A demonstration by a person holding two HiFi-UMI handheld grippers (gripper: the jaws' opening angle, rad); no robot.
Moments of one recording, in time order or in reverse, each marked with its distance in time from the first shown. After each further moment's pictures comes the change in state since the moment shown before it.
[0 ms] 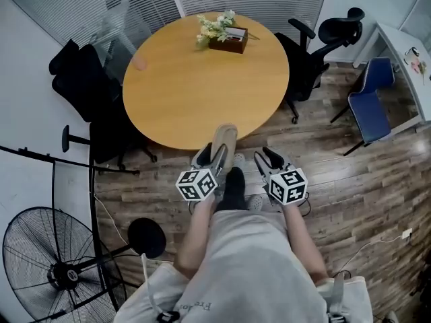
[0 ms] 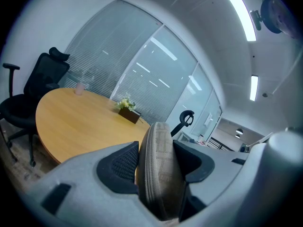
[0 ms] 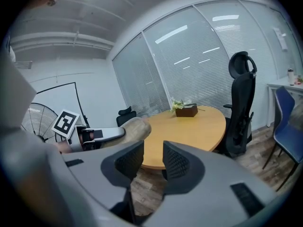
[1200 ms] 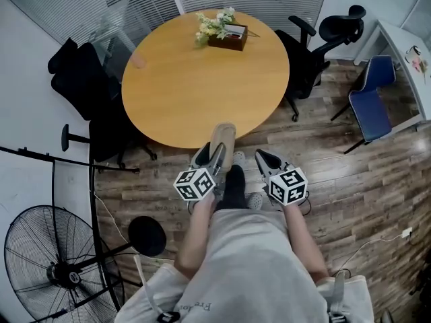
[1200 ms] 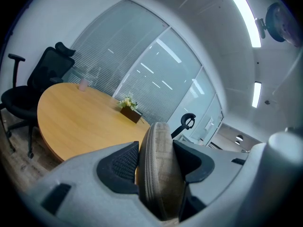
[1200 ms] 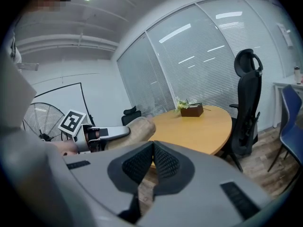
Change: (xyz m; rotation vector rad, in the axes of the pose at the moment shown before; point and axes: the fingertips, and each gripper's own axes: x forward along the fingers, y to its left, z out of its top) left arm 0.001 0.003 -0.001 -0.065 -0.014 0.008; right arm 0.002 0.007 -0.001 -0.014 0.003 0.068
